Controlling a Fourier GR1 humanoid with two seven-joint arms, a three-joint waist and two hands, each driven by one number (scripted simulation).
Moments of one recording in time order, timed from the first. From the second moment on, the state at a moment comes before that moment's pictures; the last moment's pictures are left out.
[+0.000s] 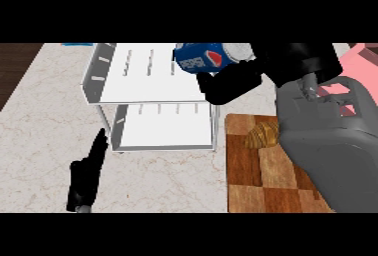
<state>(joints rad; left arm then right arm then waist) 0.07 0.18 -0.18 -1.40 0.04 0.29 0.02 -1.03 -0.22 0.25 -1.65 0.50 0.23 0.91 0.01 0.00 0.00</state>
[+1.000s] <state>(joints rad) 0.05 0.17 -0.16 -1.40 0.02 0.25 0.02 -1.09 -0.01 0.27 -1.08 0.56 -0.06 0.68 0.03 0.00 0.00</state>
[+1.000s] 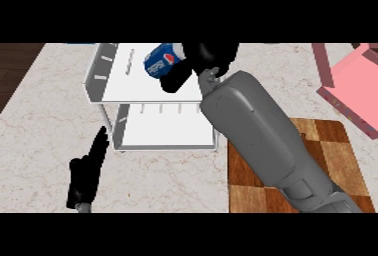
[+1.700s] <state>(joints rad) 0.08 0.16 -0.15 -1.41 0.01 0.25 0.01 -1.06 0.00 0.18 -1.03 0.20 -0.37 0.45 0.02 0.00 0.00</state>
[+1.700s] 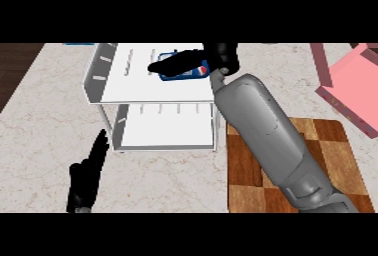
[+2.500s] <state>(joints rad) 0.11 0.16 -0.12 -1.42 0.01 0.25 0.00 -0.77 -0.41 -0.14 -1.39 0.07 -0.30 0.56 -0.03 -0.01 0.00</state>
